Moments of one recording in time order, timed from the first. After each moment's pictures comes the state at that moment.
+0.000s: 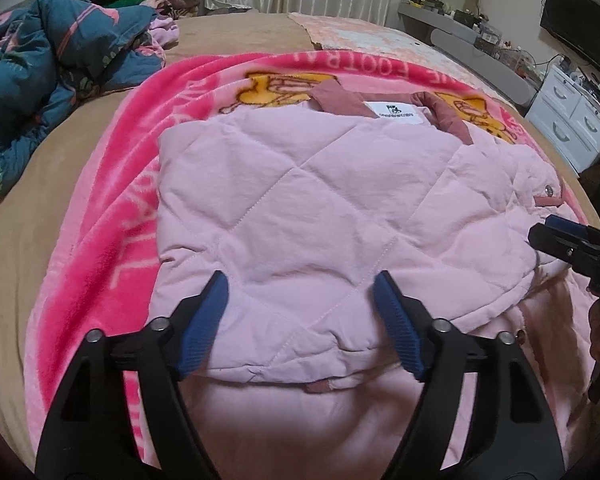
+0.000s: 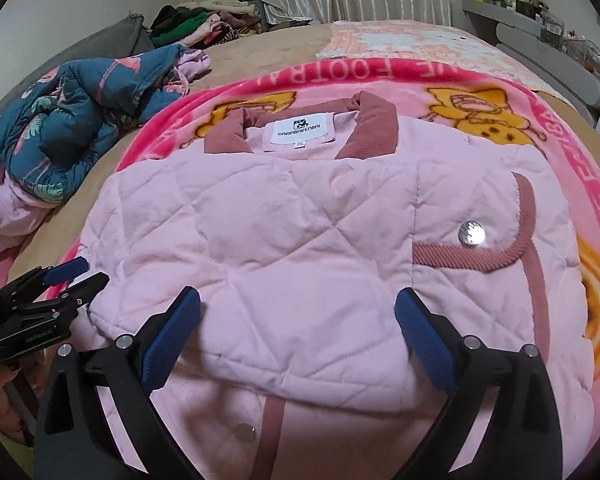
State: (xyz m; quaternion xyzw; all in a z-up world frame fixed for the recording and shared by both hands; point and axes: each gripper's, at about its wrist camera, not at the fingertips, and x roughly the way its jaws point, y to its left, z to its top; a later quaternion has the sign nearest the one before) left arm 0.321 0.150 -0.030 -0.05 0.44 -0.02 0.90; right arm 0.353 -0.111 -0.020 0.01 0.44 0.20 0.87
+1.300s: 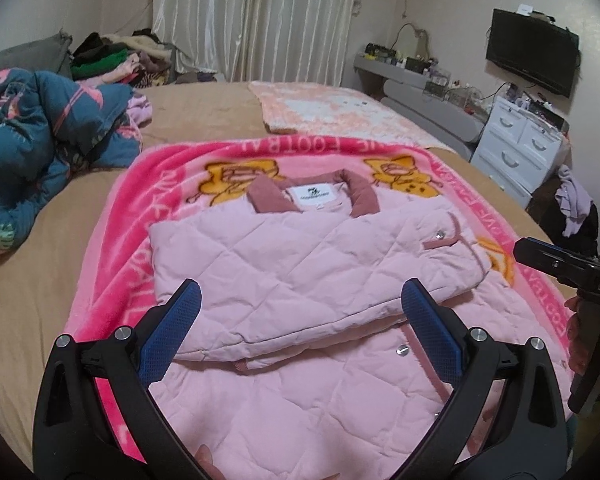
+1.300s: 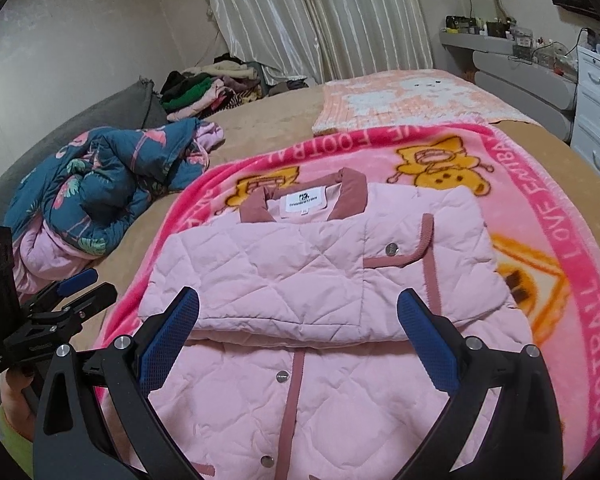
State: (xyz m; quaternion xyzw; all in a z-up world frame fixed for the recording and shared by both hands) left arm 0.250 0.103 0.081 -0.04 0.33 -0.08 0.94; right arm 0.263 -0.175 0.082 0.08 0.35 0.20 0.91
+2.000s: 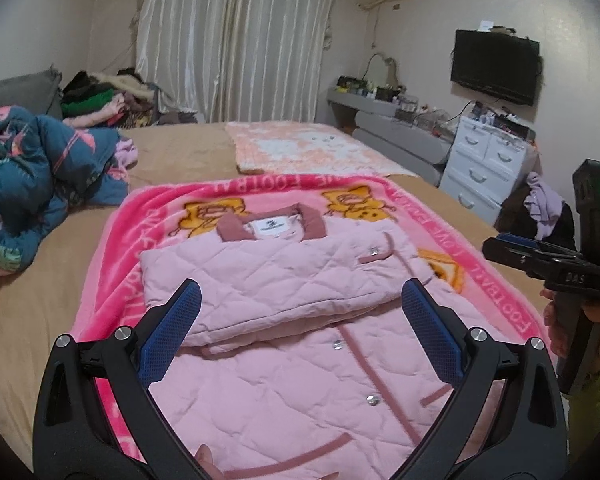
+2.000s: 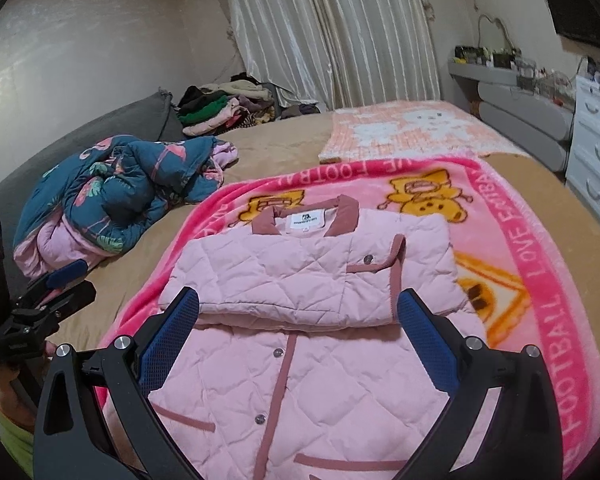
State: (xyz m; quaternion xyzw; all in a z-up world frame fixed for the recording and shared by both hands) left arm 0.166 0.061 0.132 -0.03 0.26 -0.11 0.96; right arm 0.191 -0.215 0.129 0.05 0.30 0.22 0.93
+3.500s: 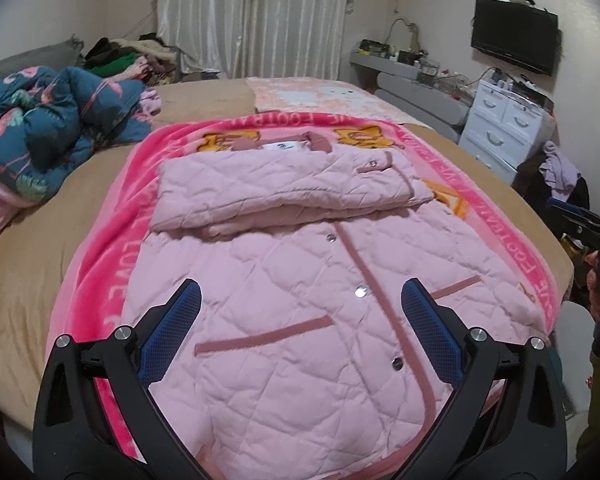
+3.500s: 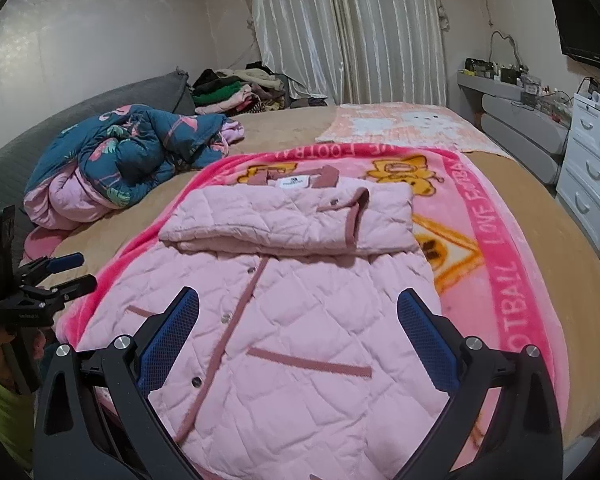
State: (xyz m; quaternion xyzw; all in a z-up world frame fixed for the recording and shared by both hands) left arm 0.077 0.040 0.065 -0.03 0.34 -0.06 0.94; right arm 0.092 -0.280 0.089 0.00 0.31 0.23 0.92
